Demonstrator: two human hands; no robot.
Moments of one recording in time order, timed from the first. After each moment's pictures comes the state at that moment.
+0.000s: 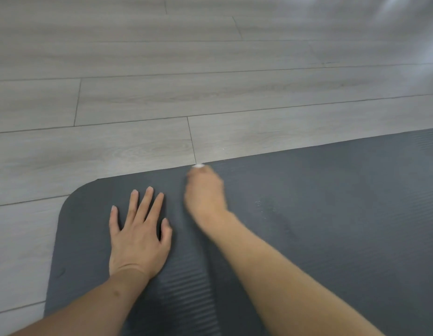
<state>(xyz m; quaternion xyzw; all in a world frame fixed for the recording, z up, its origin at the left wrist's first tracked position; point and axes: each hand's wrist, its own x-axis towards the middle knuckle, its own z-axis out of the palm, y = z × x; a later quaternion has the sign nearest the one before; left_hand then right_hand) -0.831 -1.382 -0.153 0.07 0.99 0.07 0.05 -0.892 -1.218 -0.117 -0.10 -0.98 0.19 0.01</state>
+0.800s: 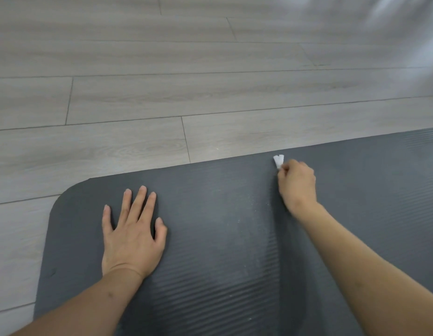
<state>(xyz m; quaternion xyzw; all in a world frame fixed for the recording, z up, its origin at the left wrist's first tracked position) -0.832 -1.379 -0.153 0.07 0.99 0.07 0.03 -0.860 -1.020 -0.106 -0.29 -0.94 0.12 0.08</state>
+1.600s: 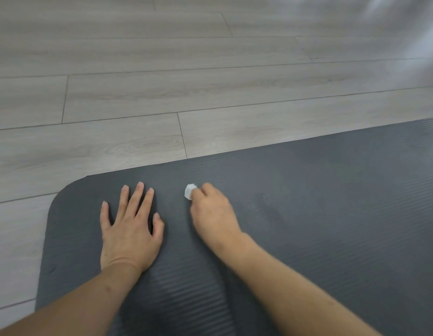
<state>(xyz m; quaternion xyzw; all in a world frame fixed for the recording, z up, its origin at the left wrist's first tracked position) -0.831 -1.380 -0.151 0.07 0.99 0.07 0.04 -0.824 -1.193 -0.126 0.02 -0.98 0.18 0.09</state>
